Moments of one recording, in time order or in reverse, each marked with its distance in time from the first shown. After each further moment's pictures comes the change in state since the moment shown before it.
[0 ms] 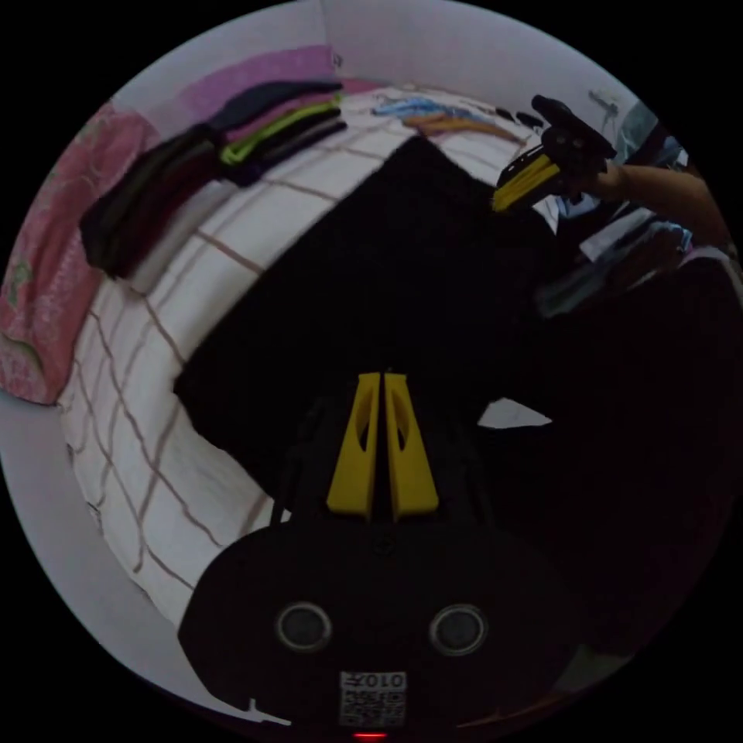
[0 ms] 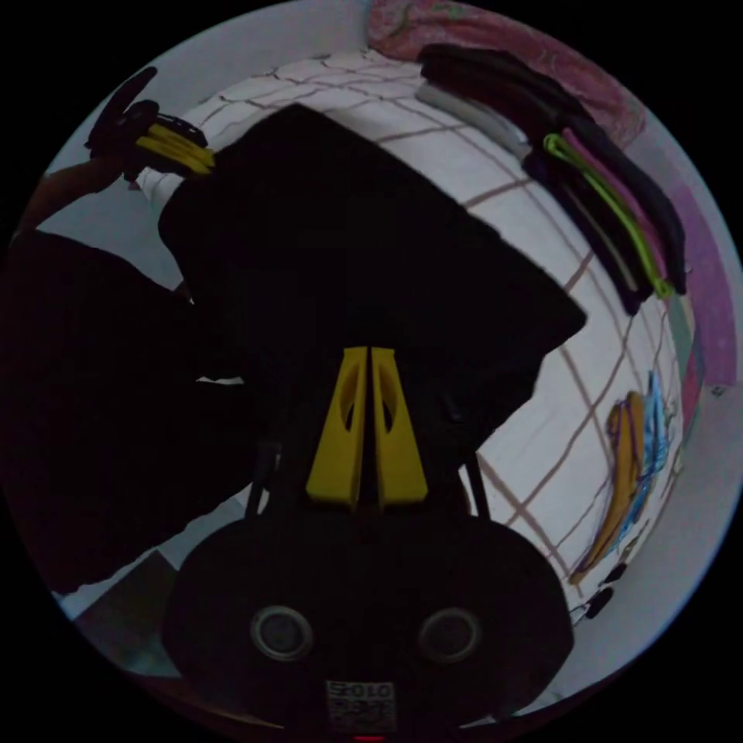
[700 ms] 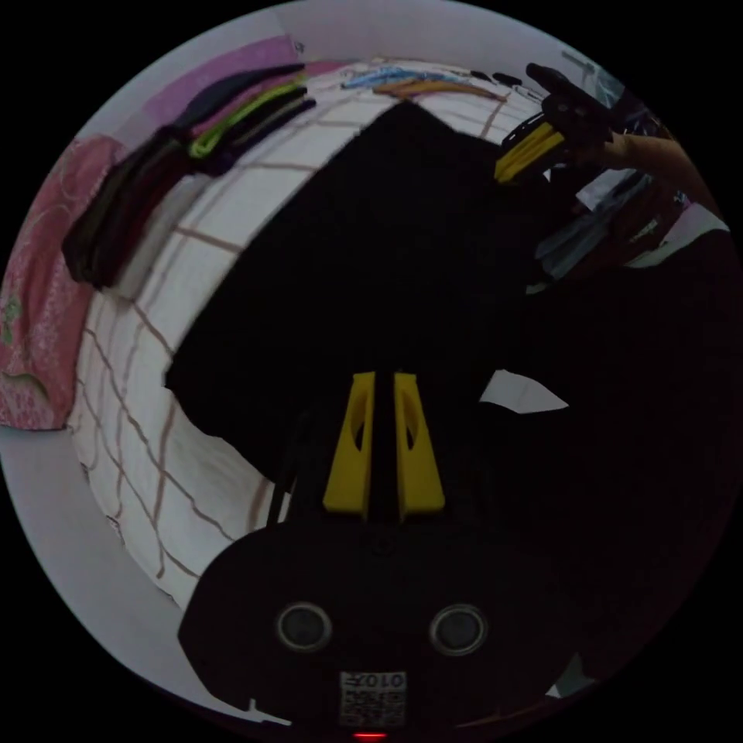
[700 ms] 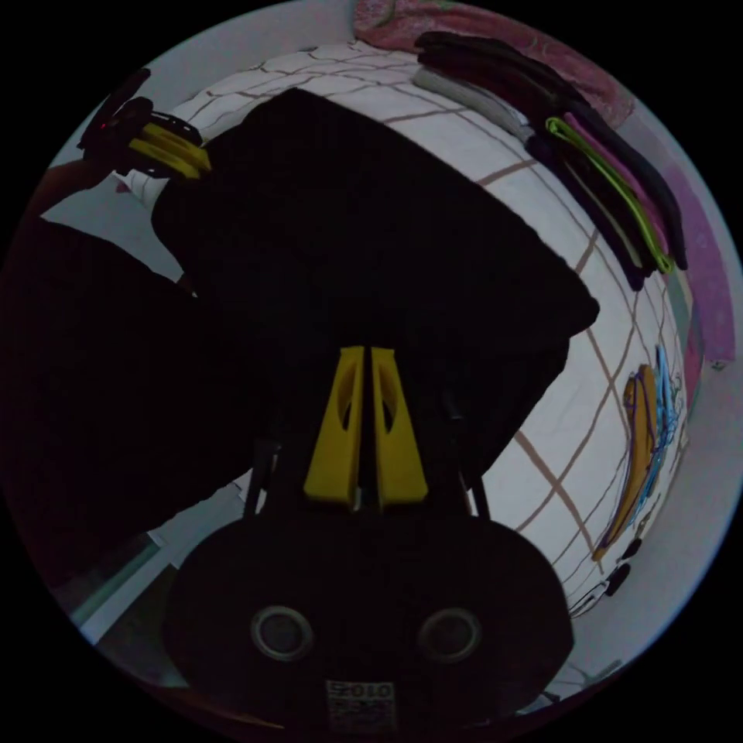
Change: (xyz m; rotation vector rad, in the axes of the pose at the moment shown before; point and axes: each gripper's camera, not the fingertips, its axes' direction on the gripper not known) left arm 0.030 0.027 0.031 -0.093 -0.028 0.098; right arm -0.033 0.103 0.088 -0.032 0.019 0.041
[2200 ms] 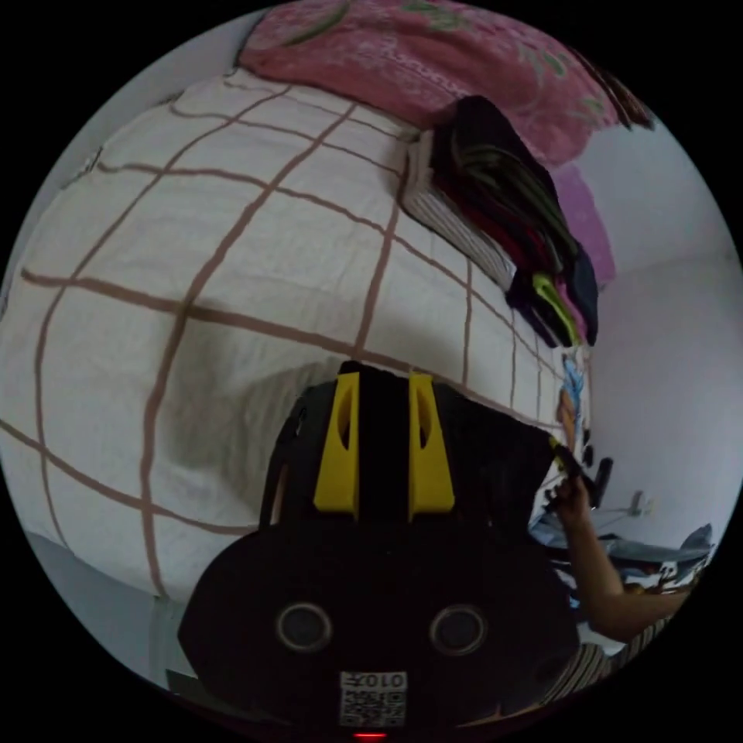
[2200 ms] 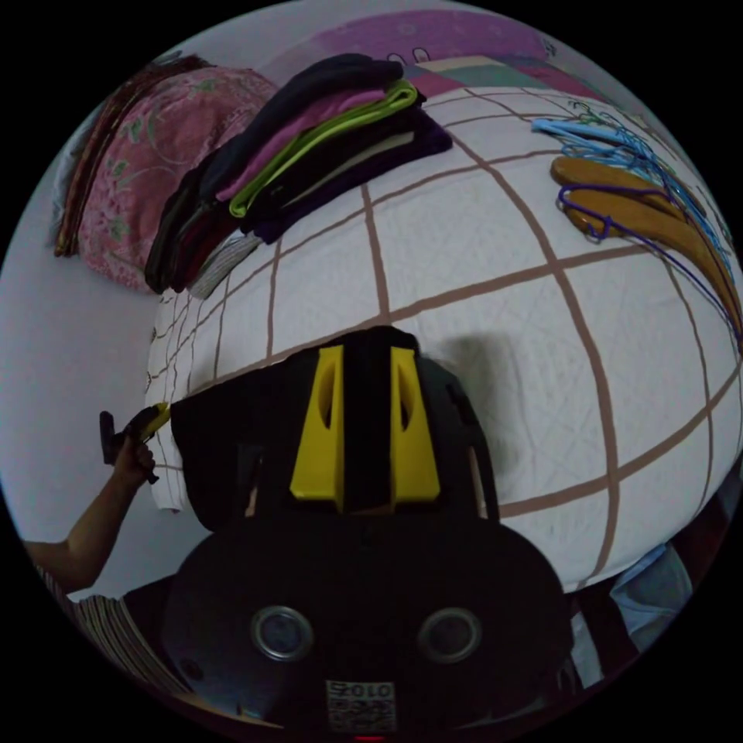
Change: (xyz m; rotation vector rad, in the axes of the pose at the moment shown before) left arm -0.316 0.199 0.052 0.347 0.398 -1.239; right arm 0.299 0.238 0.261 0.371 -0.385 0.929
